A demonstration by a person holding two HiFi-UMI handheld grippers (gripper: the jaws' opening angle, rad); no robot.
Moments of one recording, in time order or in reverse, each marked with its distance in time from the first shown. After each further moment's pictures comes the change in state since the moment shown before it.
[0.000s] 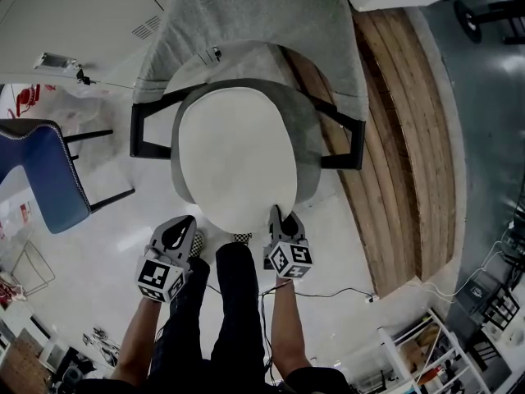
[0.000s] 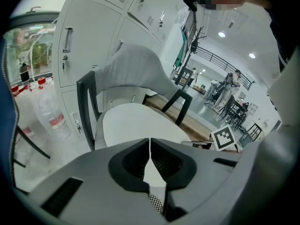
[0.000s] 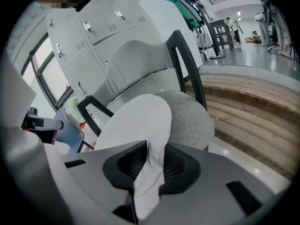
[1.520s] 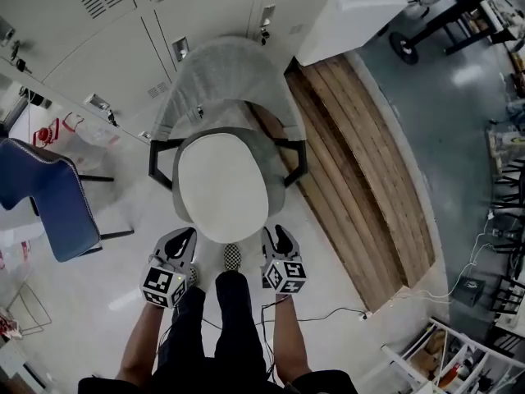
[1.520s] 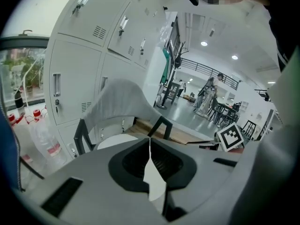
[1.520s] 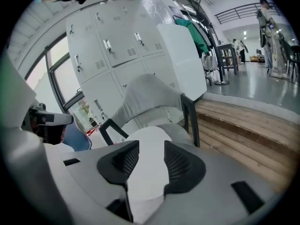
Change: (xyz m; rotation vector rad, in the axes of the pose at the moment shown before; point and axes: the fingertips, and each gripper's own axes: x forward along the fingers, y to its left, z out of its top) left arm -0.106 -0.080 0.103 0.125 -0.188 -0.062; right arm -0.147 0.064 0.105 -0.127 -0.150 -0.004
